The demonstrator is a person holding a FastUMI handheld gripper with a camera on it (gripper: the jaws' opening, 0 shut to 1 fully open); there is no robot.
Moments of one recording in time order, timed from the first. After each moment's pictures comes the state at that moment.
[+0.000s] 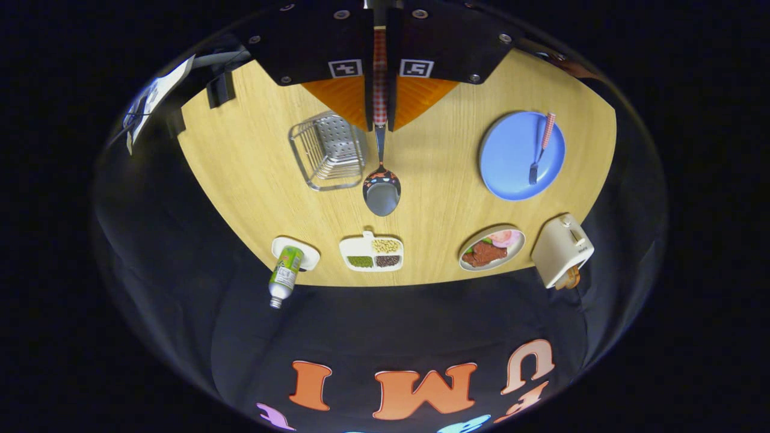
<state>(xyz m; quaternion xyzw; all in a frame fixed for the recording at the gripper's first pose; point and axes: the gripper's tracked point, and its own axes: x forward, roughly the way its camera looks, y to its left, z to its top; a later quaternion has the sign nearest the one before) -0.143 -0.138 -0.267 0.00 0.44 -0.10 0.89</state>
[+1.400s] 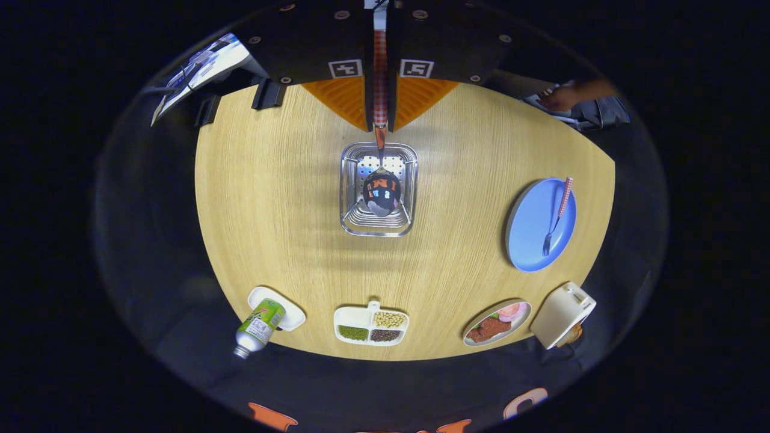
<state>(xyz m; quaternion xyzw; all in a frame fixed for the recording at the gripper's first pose) -0.160 -0.194 -0.274 -0.04 0.65 0.00 0.76</state>
